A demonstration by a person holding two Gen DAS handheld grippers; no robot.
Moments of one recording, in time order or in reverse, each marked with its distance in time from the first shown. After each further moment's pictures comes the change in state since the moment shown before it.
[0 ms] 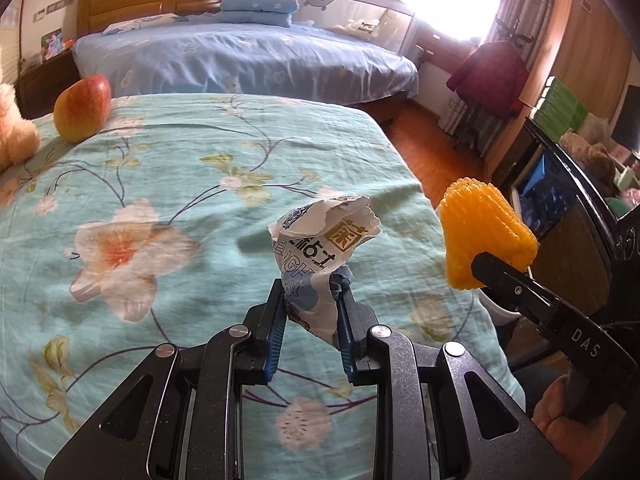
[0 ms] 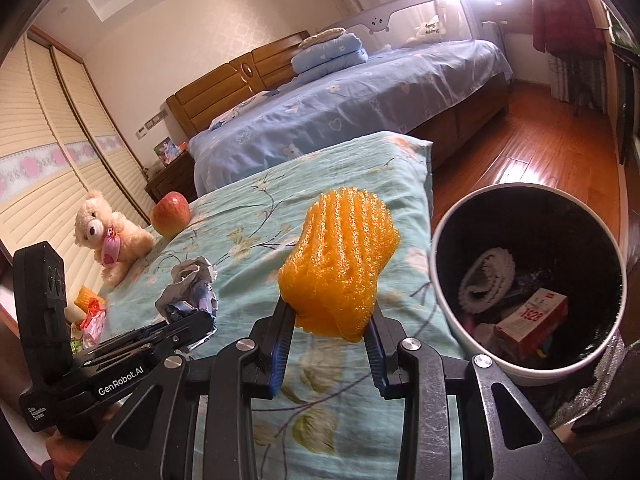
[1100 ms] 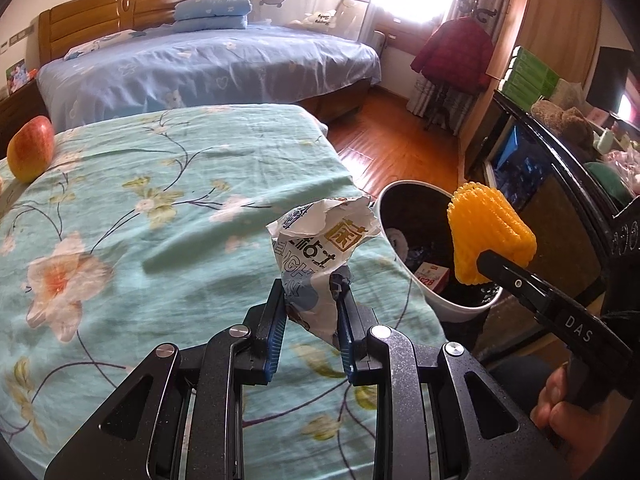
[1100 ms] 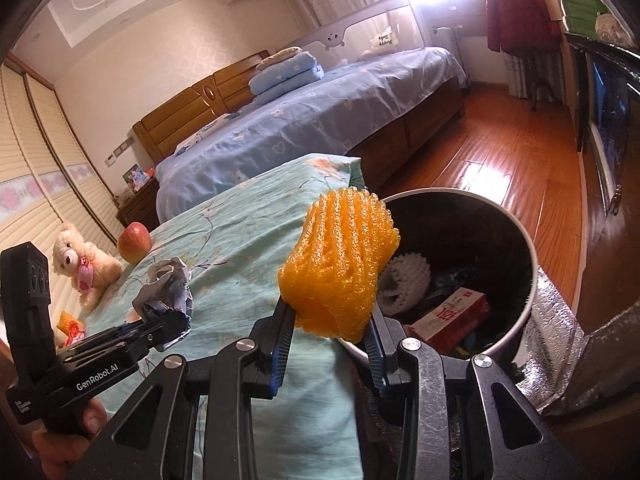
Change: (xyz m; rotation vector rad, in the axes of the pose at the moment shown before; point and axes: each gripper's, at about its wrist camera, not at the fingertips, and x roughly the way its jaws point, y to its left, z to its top) left arm 0.010 -0.069 0.006 0.113 0.013 -0.057; right arm -0.042 -0.064 0.000 0.080 -0.060 -0.106
